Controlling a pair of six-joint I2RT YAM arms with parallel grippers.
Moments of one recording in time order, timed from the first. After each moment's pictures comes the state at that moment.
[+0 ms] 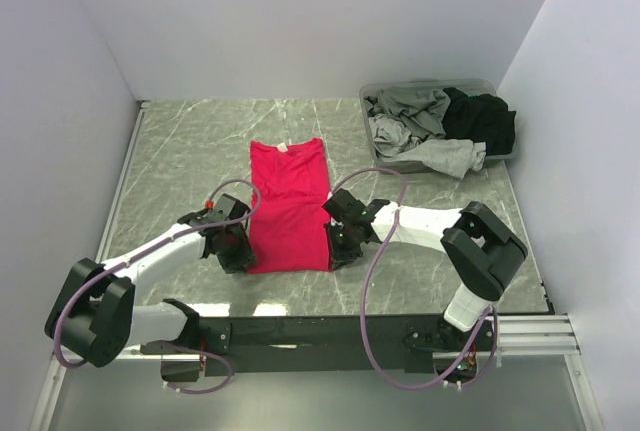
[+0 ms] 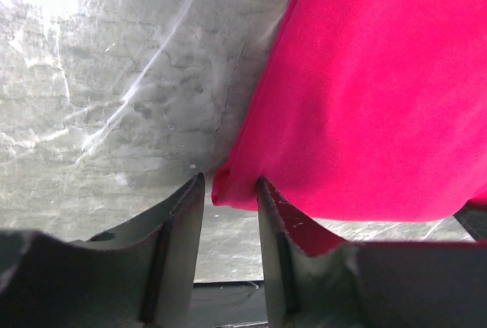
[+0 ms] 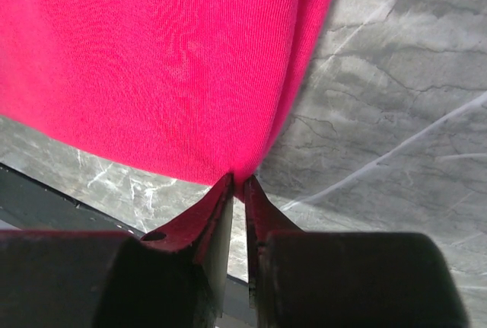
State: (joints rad) left arm -0.48 1.23 0.59 -0.62 0.02 -0.91; right arm 0.83 1.66 0.91 -0.46 -0.18 0.67
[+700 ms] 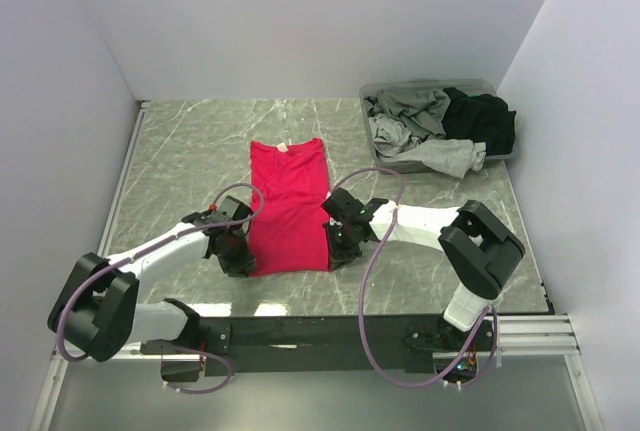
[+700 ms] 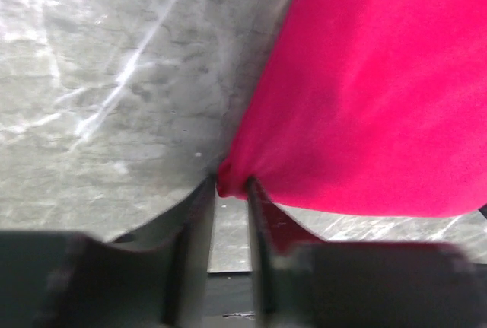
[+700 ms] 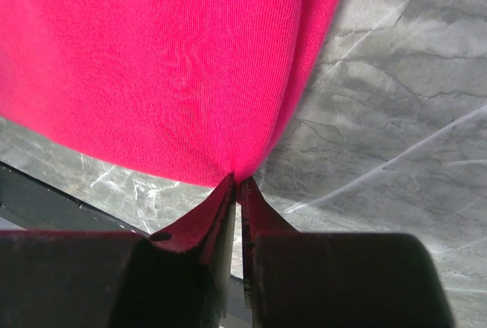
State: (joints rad) left arm -0.50 1.26 0.59 -0.65 0.04 -0.91; right arm 0.83 1.68 0.93 -0.46 -0.19 0.67
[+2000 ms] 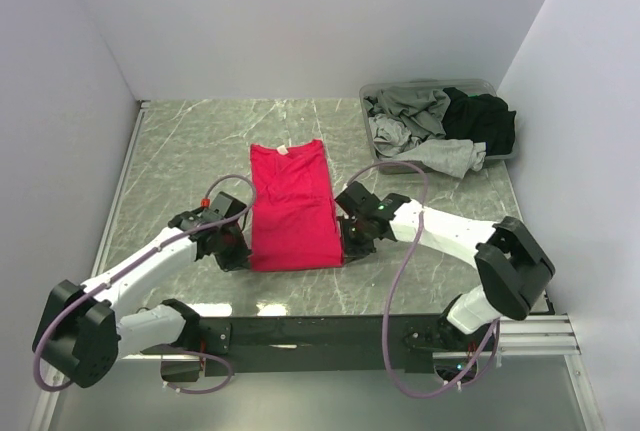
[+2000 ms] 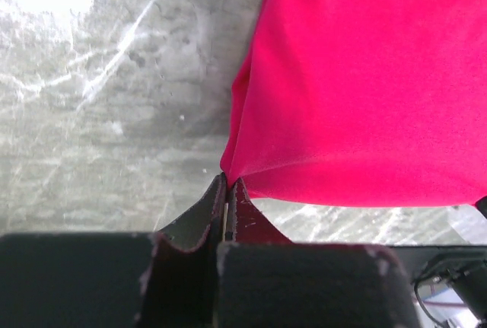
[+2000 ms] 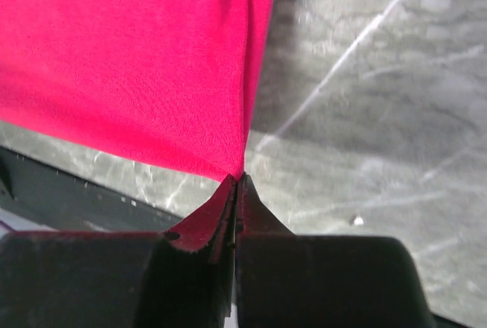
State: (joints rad) left arm -0.51 1.12 0.65 -0.75 0.01 -0.96; right arm 0.79 1.52 0.92 -0.61 -0.11 0.69
